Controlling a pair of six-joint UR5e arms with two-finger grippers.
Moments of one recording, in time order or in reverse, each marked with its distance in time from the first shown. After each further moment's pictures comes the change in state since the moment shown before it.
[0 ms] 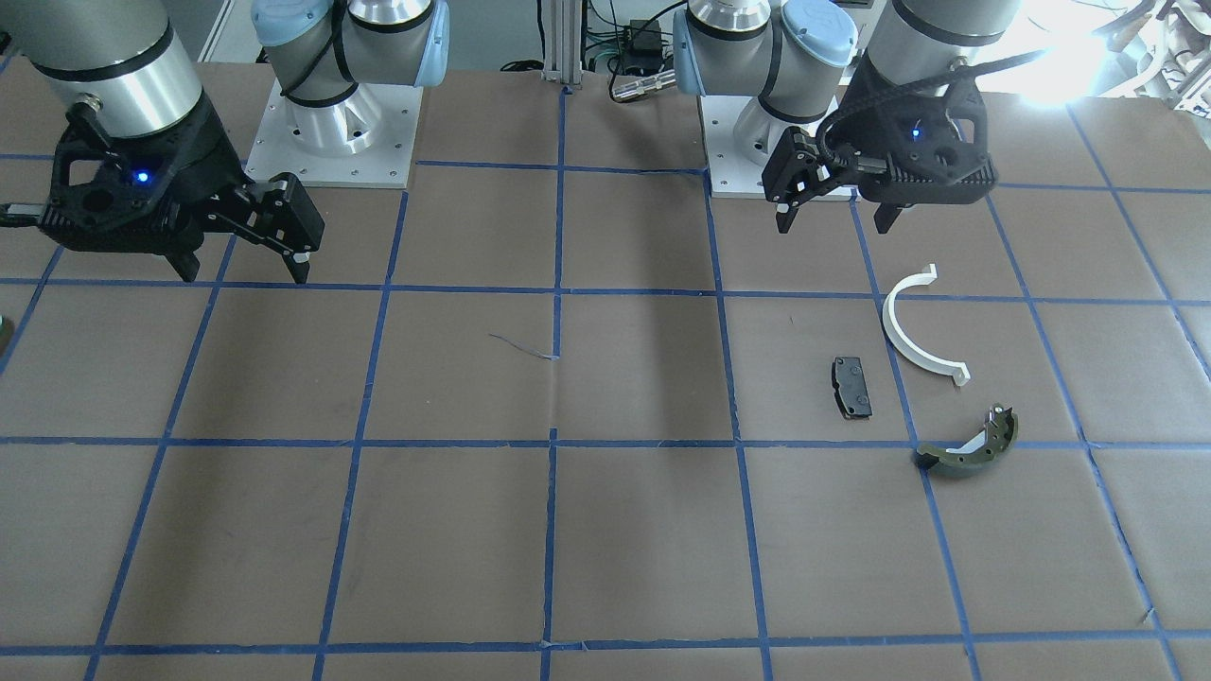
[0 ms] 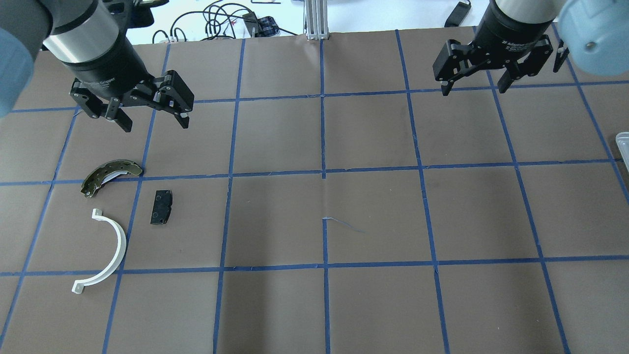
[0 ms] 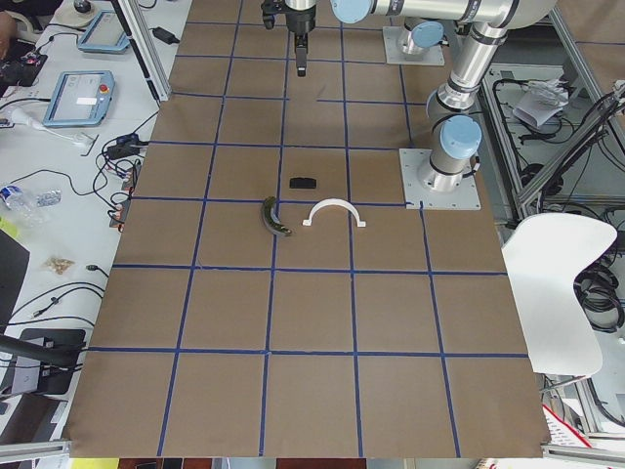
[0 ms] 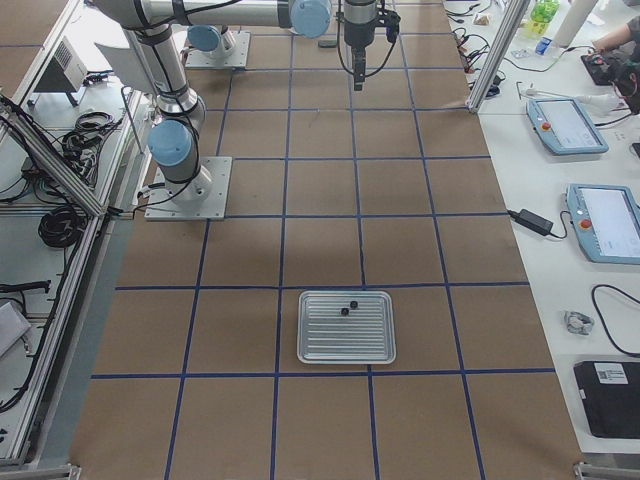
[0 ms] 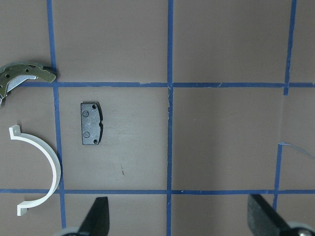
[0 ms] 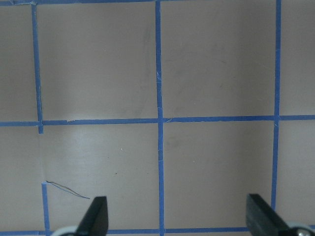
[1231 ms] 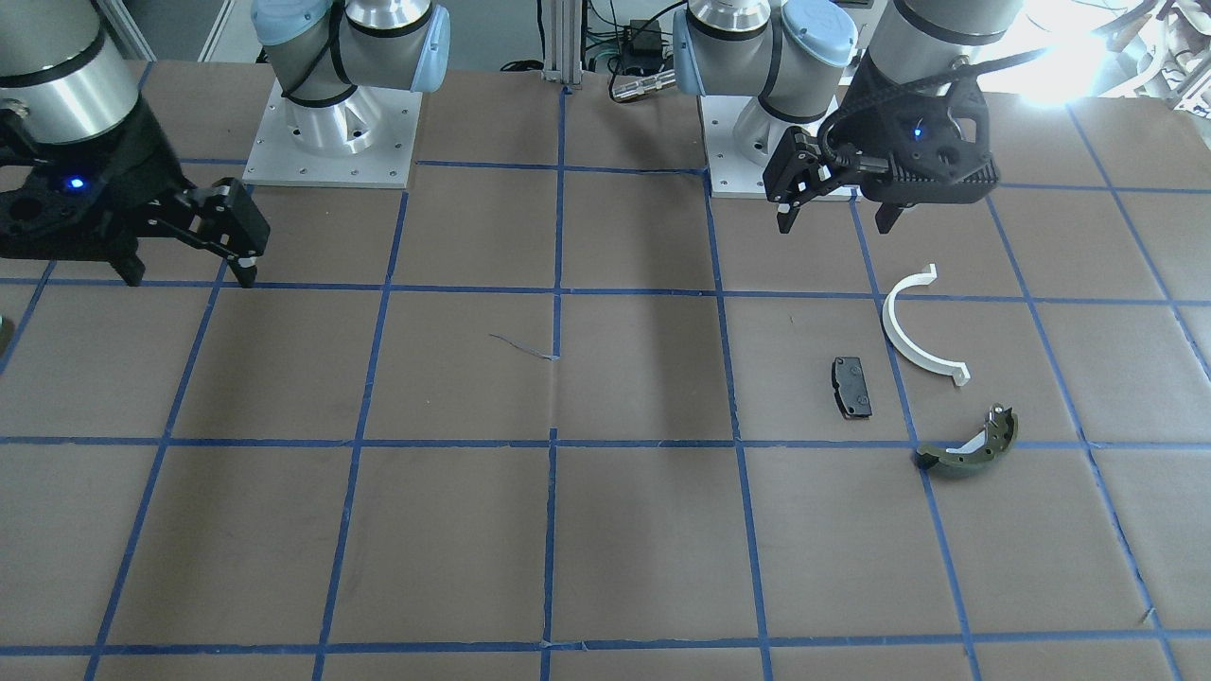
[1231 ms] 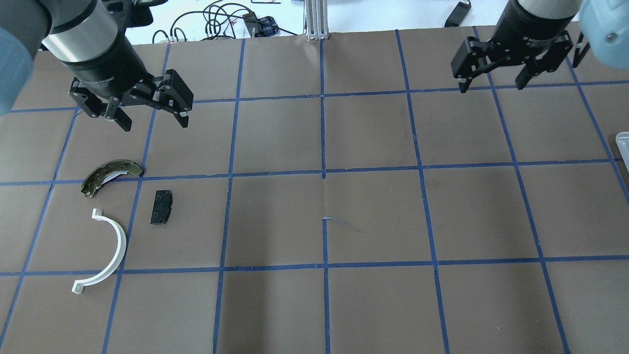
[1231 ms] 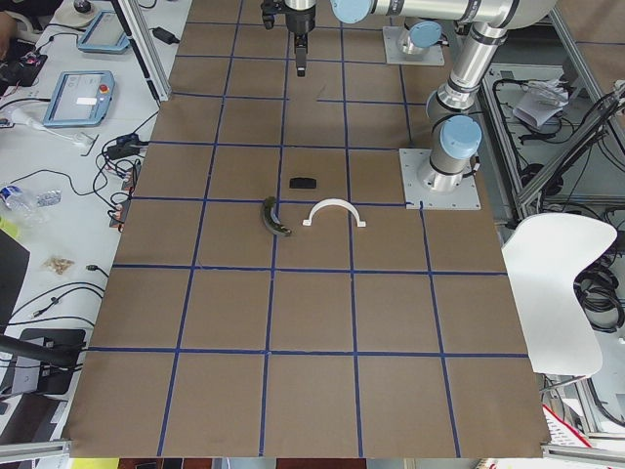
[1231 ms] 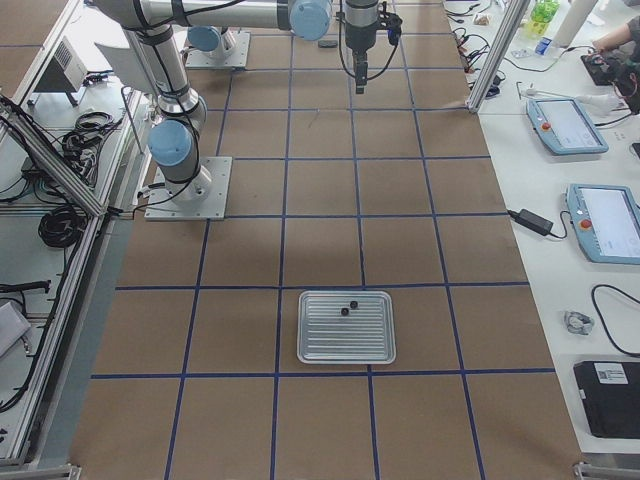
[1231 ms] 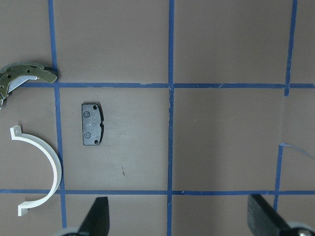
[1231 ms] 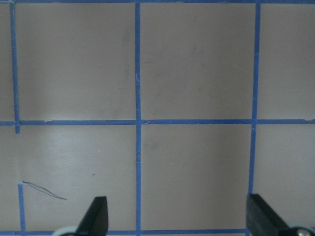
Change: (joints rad) left arm 0.002 0.000 0.001 0.001 0.000 0.000; right arm -0.107 0.000 -0.003 0.016 -0.016 -0.134
